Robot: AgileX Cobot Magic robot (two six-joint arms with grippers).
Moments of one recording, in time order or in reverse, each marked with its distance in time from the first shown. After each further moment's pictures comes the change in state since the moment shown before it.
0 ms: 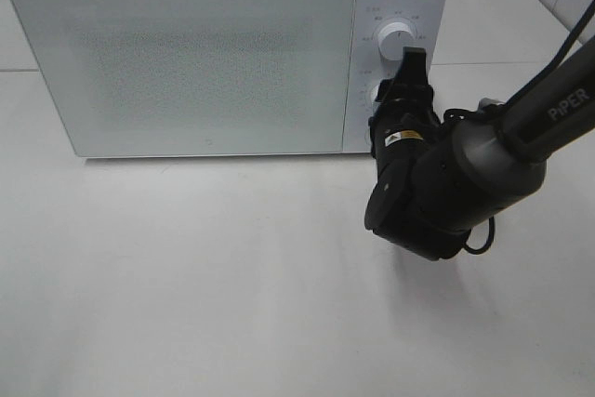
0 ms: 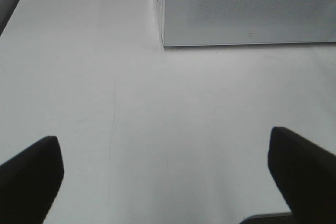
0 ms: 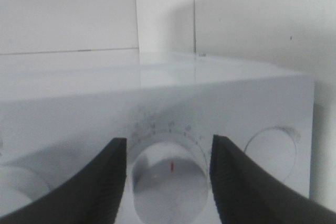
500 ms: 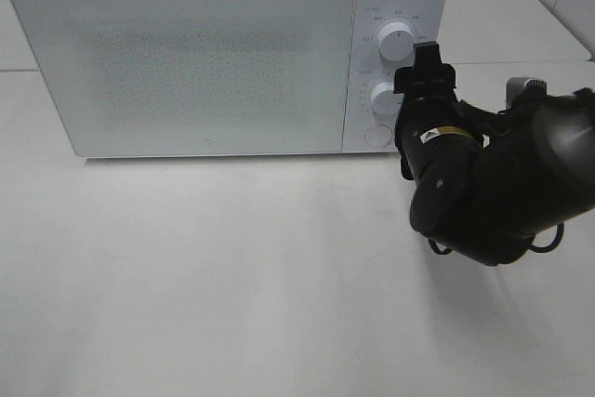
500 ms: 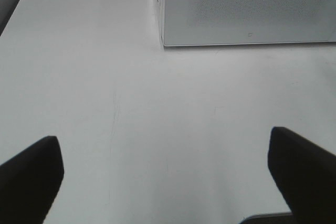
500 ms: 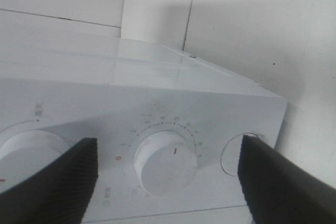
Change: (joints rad) left arm 0.000 0.000 0.000 0.000 0.000 0.000; right arm -0.002 -0.163 0.137 -0.034 0.101 -0.213
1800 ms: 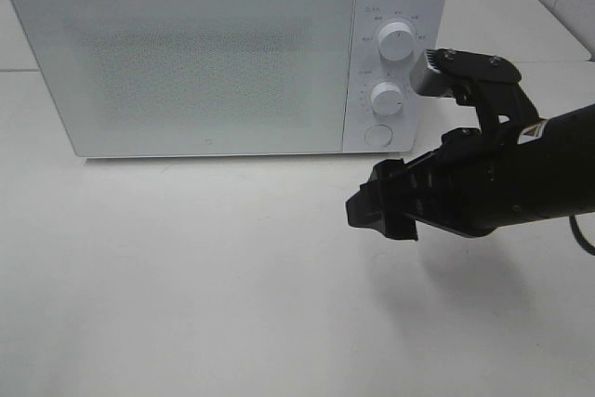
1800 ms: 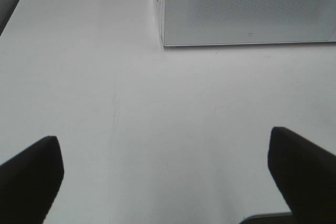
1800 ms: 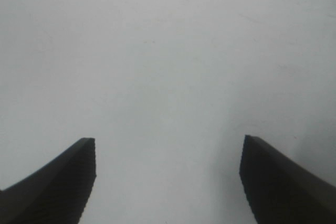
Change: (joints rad) left arm 0.000 0.000 0.000 0.000 0.000 0.000; right arm -0.152 -0.580 0.134 -0.379 1.256 -1.246
